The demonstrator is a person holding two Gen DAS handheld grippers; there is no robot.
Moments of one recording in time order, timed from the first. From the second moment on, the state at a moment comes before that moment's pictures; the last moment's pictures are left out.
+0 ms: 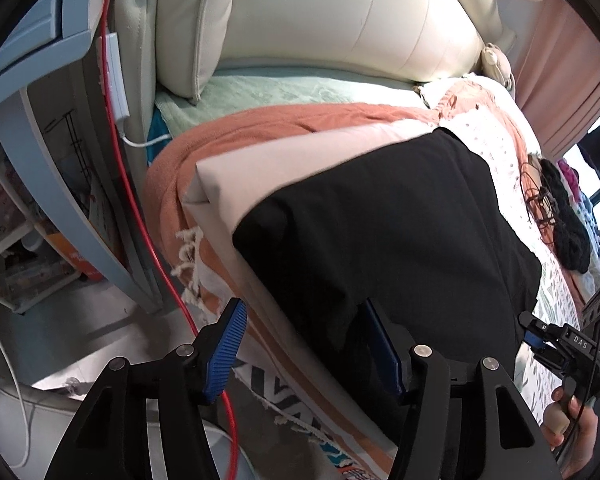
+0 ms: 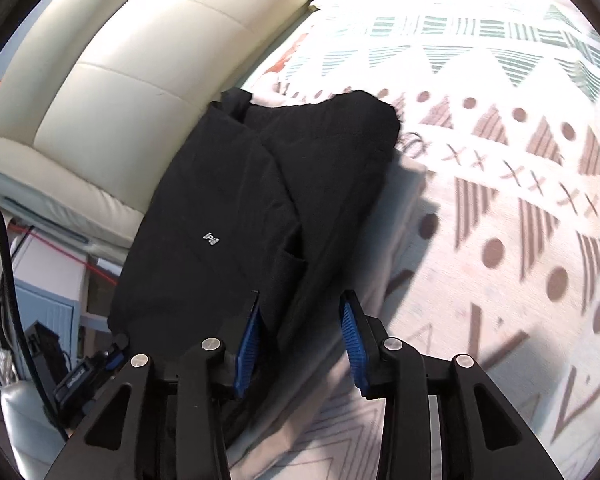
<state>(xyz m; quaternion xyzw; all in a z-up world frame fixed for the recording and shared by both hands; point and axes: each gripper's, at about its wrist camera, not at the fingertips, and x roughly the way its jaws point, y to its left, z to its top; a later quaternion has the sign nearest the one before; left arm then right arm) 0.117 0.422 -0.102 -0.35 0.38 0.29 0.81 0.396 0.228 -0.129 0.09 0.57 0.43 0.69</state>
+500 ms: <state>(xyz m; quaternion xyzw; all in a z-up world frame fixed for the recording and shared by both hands) 0.094 0.379 -0.061 -0.32 0.36 0.27 0.83 0.344 0.188 -0.075 0.03 0.54 0.39 0.75</state>
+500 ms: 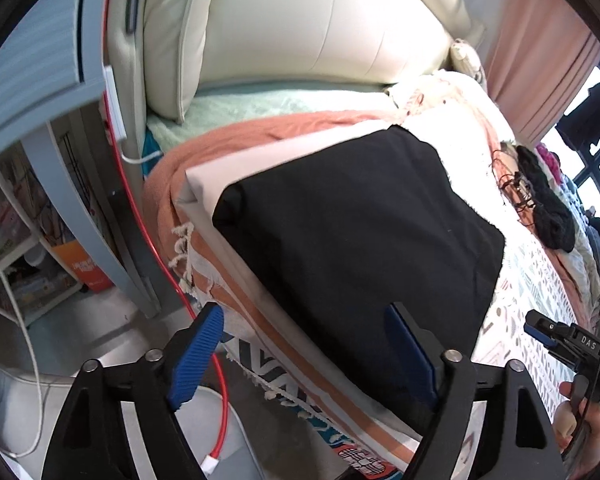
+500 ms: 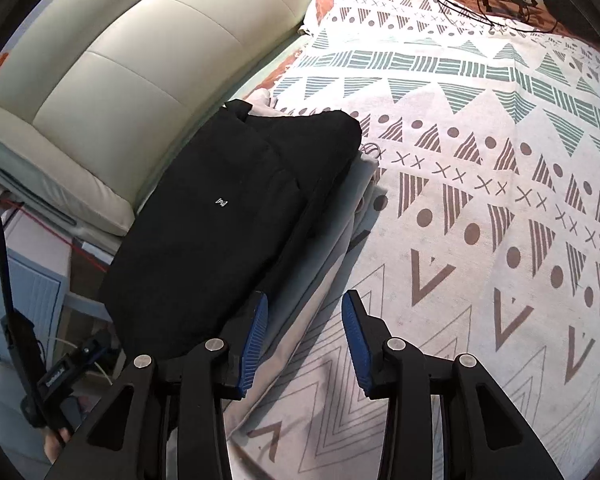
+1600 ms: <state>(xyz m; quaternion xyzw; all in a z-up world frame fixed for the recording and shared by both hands) 0.040 0.176 0.048 -0.18 0.27 0.23 0.92 0.237 -0.010 0.044 -0.01 0.36 0.40 0.84</state>
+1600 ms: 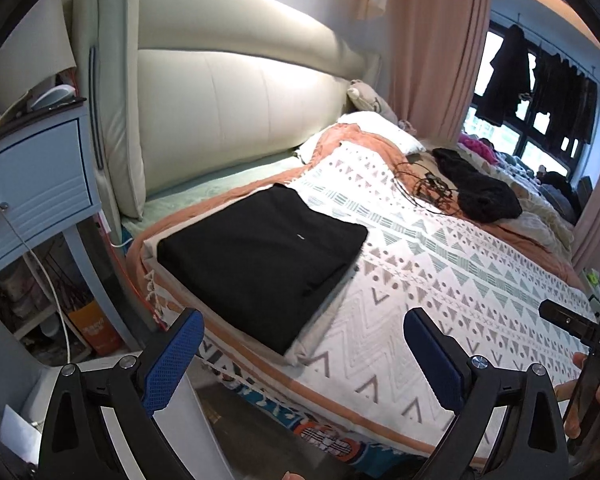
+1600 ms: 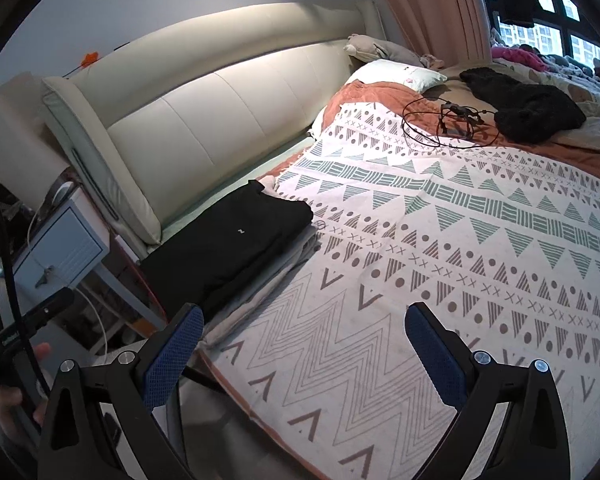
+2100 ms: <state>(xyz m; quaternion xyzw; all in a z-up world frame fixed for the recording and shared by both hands) 0.005 0.080 0.039 -0.11 0.25 0.15 0.95 0.163 -0.125 0.037 0.01 0.33 0.33 0.89</state>
